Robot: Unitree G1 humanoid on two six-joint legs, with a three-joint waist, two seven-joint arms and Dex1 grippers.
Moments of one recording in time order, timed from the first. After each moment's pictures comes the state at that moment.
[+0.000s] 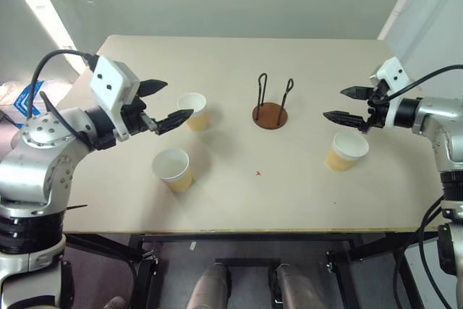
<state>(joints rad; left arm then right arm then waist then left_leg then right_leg) -0.49 0.85 0.23 -0.27 -0.52 0.66 -0.78 -0.76 -0.81 -0.02 0.23 0.29 0.54 1.05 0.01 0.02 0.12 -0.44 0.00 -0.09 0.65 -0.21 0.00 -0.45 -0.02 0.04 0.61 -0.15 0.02</state>
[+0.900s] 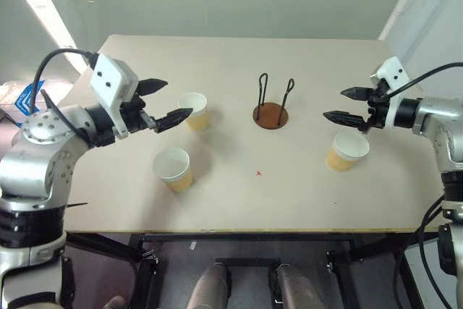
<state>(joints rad) -0.56 0.86 0.19 -0.17 -0.50 0.62 -0.83 -0.75 -0.81 -0.03 0.16 0.31 0.63 1.02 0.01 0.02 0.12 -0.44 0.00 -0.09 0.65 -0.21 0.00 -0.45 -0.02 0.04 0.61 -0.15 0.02</state>
